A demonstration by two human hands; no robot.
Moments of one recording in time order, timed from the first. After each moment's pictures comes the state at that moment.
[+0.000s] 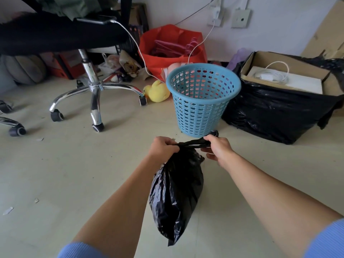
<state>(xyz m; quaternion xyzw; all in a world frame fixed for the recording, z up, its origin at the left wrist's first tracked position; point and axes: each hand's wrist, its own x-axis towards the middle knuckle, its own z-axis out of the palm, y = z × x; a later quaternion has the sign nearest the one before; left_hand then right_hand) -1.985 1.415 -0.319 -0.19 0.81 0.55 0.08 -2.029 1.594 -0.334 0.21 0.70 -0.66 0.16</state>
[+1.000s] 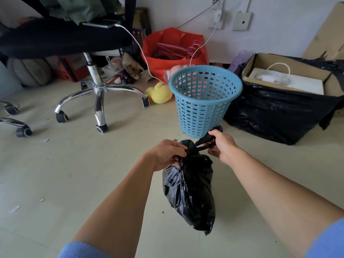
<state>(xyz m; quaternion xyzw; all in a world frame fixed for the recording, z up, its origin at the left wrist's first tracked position) -1.975 1.410 -0.308 -0.14 0.68 0.68 0.24 -2.030 1.593 -0.315 0.23 0.66 -0.70 0.17</state>
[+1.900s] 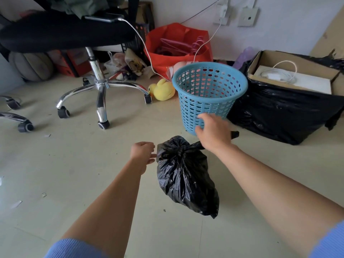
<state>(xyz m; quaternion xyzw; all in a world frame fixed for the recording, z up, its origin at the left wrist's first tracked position) -1.968 1.354 -0.340 -0.36 0.67 0.65 0.02 -2.024 1.563 -0.287 -0.12 0.97 -0.21 -0.09</state>
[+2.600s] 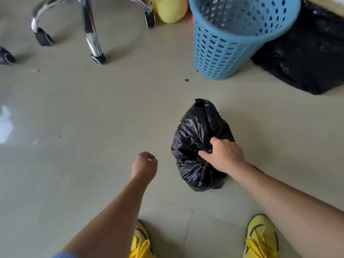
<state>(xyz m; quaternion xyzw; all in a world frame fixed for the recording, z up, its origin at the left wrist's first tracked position) -1.826 1.362 -0.388 -0.44 0.78 0.39 0.23 -1.913 1.577 -0.345 -0.10 0.96 -0.04 0.27</state>
